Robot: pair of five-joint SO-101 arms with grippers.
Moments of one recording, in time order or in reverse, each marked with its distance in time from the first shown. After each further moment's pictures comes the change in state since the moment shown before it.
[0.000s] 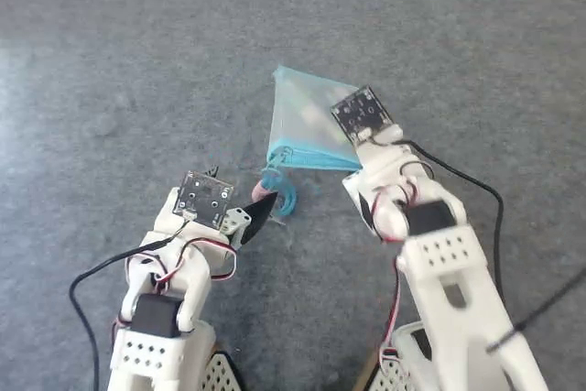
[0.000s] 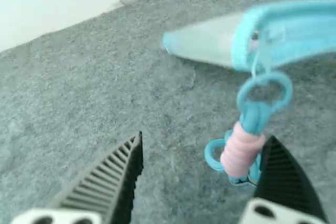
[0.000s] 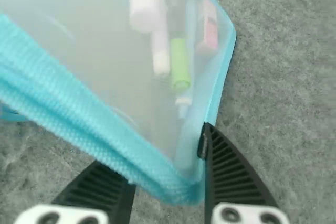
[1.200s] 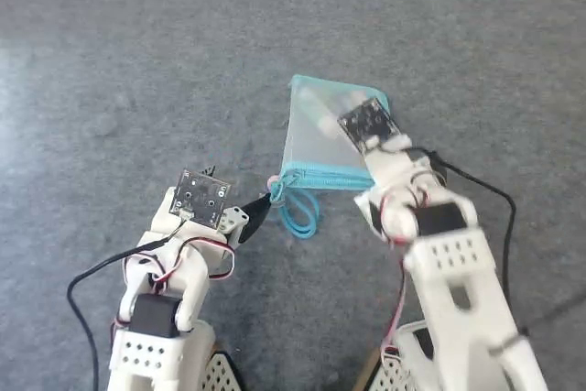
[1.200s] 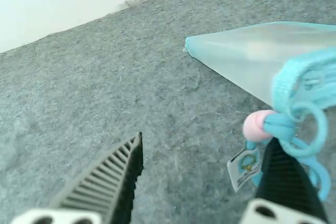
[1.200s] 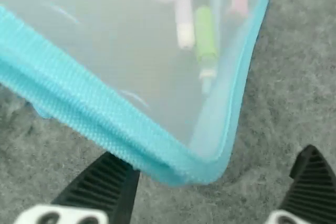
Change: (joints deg) left arm -0.9 0.1 -0.4 0.4 0.0; right arm 2.3 7.7 -6.3 13.1 2.8
